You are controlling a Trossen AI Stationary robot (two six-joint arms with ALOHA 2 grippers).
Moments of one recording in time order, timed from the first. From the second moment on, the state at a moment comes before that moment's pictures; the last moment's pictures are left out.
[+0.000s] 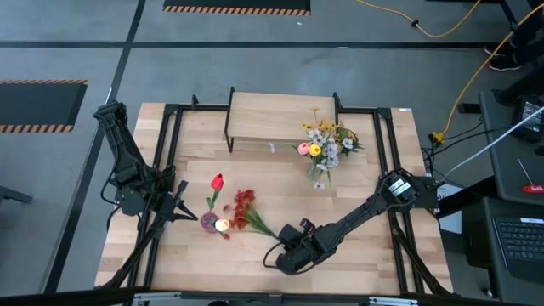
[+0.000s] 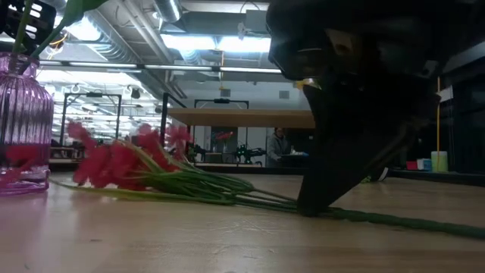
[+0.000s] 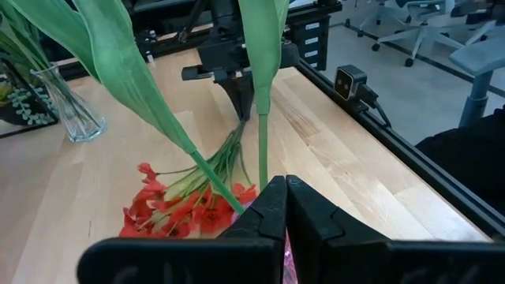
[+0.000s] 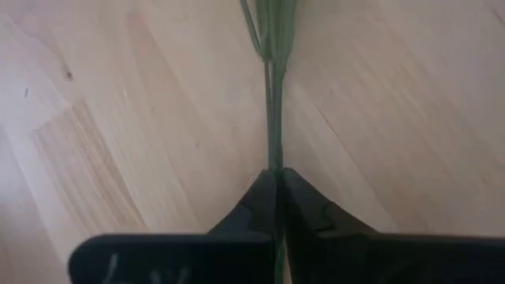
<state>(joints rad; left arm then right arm) -1.06 0.51 0.35 -0.29 -0.70 -0.23 0.56 2.16 1.41 -0.50 0.36 1.11</state>
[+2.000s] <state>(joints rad) -1.06 0.51 0.34 -0.30 -0.71 -0.22 0.78 1.78 1.40 -0.86 0.75 1.40</state>
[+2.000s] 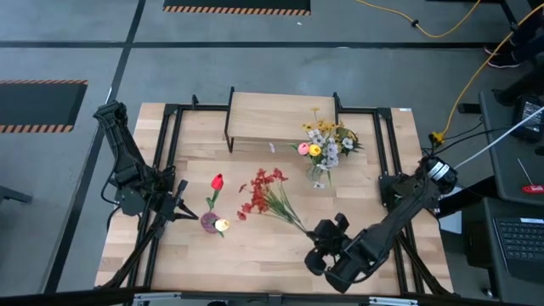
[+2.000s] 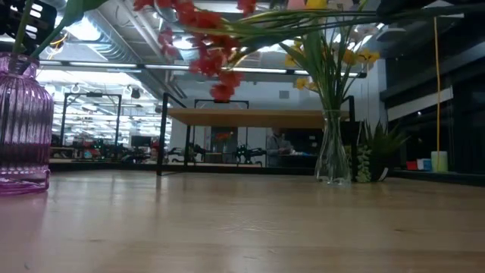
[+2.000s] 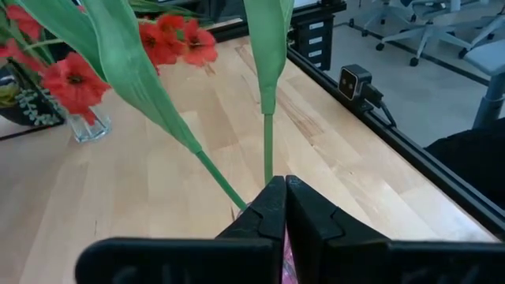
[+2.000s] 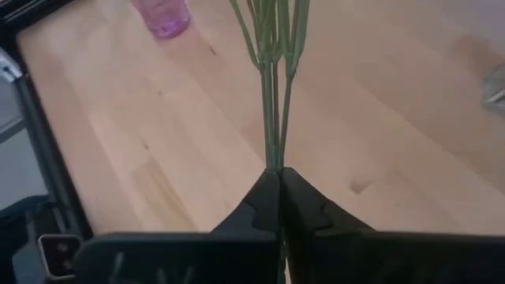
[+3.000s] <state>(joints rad) -1.06 0.51 0.34 0.24 -0.60 0.07 0.72 1.67 1.47 -0.50 0.94 0.72</state>
